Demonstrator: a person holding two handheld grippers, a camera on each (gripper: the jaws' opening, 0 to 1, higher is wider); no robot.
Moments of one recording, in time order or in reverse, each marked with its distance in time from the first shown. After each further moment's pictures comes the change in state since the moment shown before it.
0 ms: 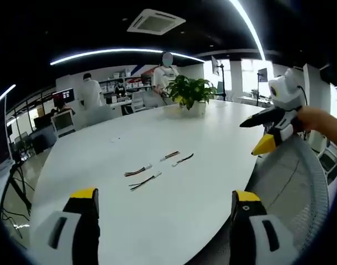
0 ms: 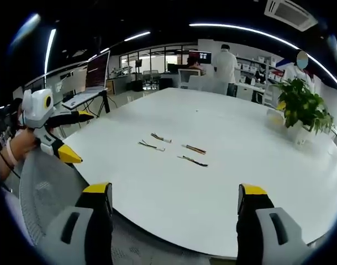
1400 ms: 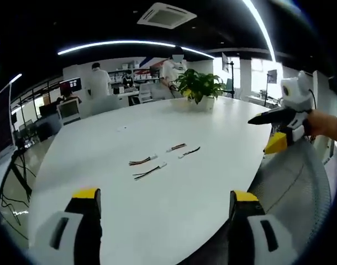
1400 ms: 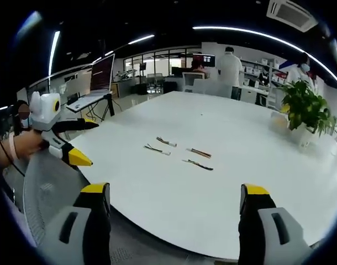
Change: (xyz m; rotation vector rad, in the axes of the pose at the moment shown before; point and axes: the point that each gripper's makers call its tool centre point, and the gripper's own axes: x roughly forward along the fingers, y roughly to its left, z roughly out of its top) left arm 0.004 0.008 -0.020 -0.077 0.096 0.036; right arm 0.000 0.006 0.005 0.024 -0.029 0.035
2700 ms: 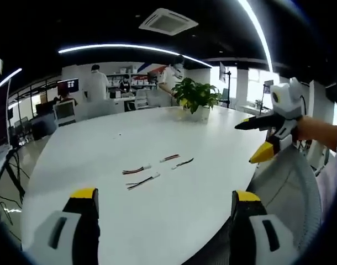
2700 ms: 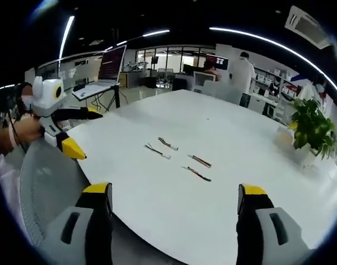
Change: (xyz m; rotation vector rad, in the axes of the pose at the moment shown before) left arm -0.006 -0.008 0.025 -0.032 -0.092 -0.049; right arm 0.012 0.001 0.024 -0.155 0.031 0.045
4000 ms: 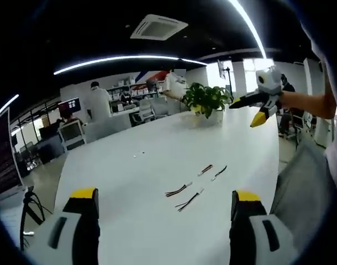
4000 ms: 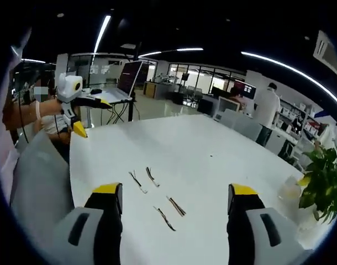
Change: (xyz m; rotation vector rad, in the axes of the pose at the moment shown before) left arm 0.017 0.101 0.056 0.138 -0.072 0.030; right arm 0.046 -0.071 0.089 -0.214 -0.161 0.187
